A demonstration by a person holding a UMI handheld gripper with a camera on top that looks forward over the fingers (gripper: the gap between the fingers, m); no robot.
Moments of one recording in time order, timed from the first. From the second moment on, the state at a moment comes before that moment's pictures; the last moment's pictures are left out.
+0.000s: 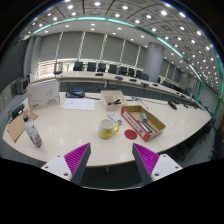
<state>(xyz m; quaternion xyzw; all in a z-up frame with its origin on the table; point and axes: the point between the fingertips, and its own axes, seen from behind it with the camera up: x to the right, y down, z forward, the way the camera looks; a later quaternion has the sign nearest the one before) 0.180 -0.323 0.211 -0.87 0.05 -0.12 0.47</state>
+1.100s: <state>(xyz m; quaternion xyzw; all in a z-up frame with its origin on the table) -0.193 -0.148 0.054 -0.83 -0.02 0.01 0.56</state>
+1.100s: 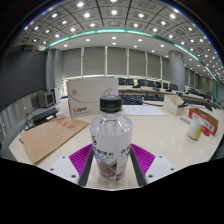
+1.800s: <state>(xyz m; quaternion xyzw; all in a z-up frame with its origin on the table) -0.143 -0.117 0.174 -0.80 0.11 0.18 0.56</state>
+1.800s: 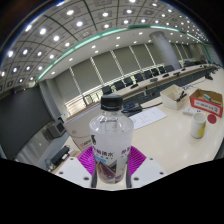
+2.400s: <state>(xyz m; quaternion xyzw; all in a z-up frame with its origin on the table) 0.091 -0.025 0.189 -0.50 0.53 0.59 0.35</state>
